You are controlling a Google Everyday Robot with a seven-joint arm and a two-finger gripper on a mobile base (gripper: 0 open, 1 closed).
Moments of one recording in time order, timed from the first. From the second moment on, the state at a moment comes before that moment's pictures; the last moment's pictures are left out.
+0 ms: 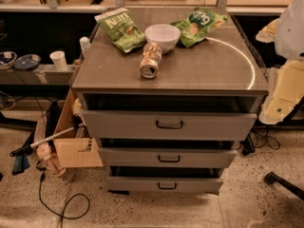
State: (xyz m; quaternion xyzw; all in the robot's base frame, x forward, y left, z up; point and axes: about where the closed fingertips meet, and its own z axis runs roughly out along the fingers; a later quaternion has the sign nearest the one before) arm 0.438 -0.217 0.976 -0.60 0.78 -0.03 0.16
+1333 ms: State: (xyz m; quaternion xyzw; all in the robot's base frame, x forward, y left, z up) arm 0.436 -0.199 0.951 -0.60 0.78 -0.01 0.17
